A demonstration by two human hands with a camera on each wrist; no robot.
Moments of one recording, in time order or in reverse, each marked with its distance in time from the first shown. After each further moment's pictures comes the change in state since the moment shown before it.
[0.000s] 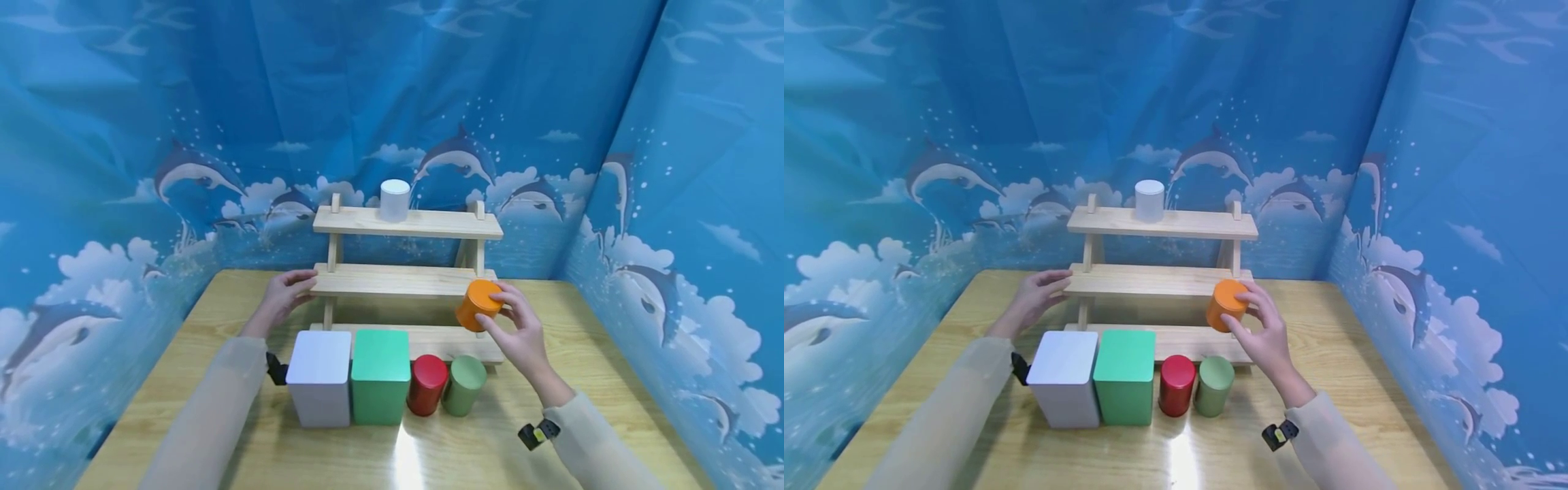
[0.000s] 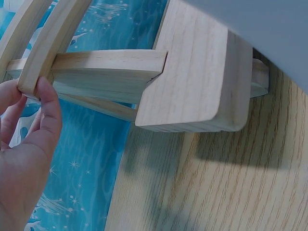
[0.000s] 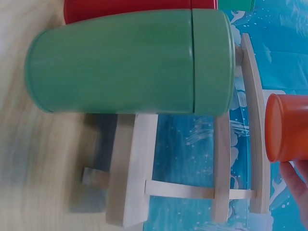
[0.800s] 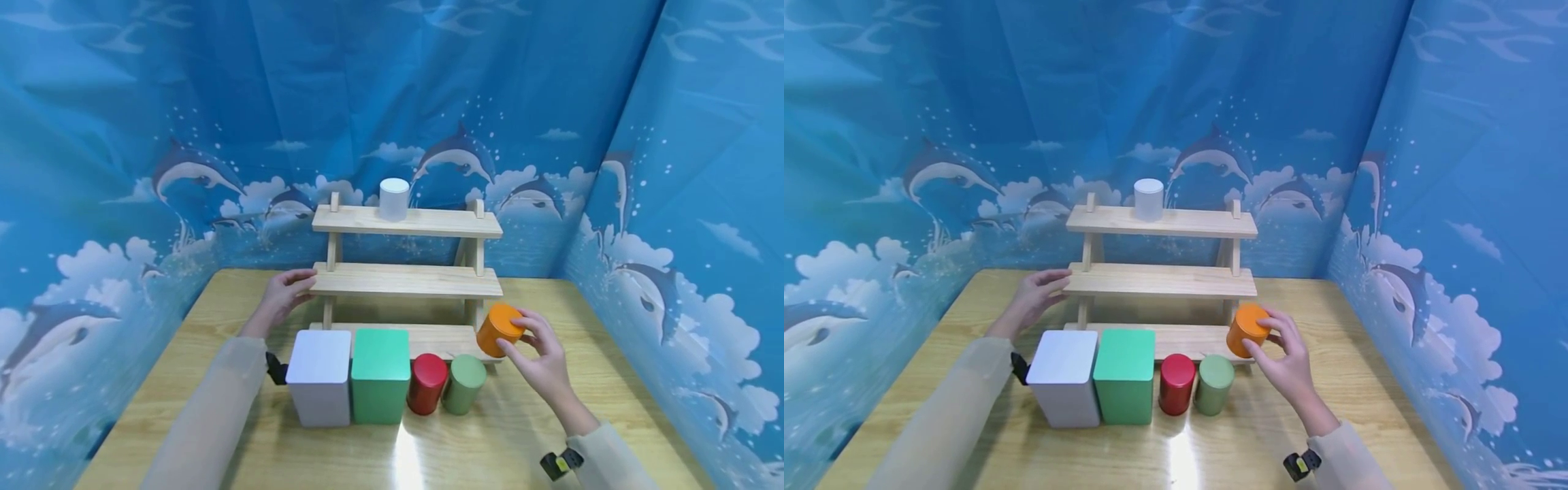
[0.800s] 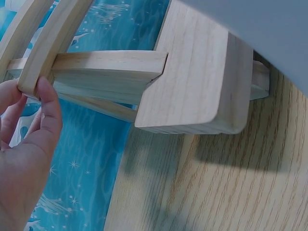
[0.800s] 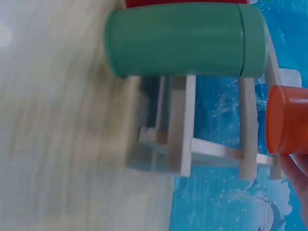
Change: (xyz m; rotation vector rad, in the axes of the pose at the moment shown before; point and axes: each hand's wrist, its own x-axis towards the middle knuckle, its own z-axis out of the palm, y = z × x) left_hand -0.001 0.001 0.001 0.000 -0.005 -0.012; right_hand -0.038 0.001 -0.027 -0.055 0.013 -0.019
